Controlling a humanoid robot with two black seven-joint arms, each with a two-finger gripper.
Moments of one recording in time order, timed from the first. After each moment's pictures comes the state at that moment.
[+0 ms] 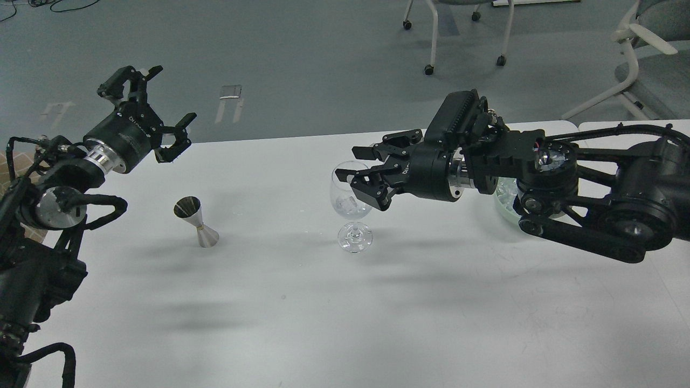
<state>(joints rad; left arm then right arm) -0.58 0.38 -1.41 -0.88 0.52 -0.49 0.18 1.14 -0.48 0.12 1.44 -1.79 0.06 0.12</state>
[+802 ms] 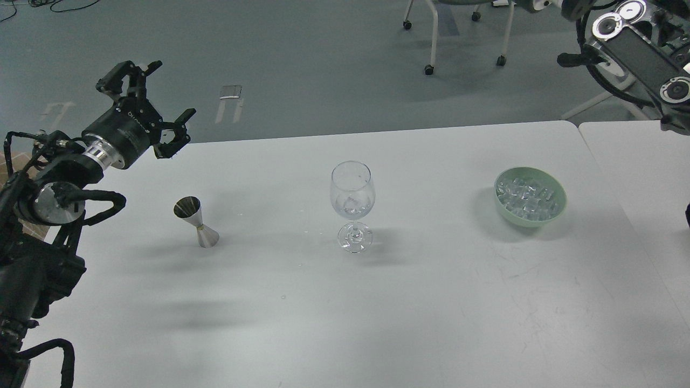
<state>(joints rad) -0.59 0.38 -1.40 -0.87 0.51 -0.49 0.18 1.20 -0.36 0.72 0.82 -1.02 0.16 0.20</state>
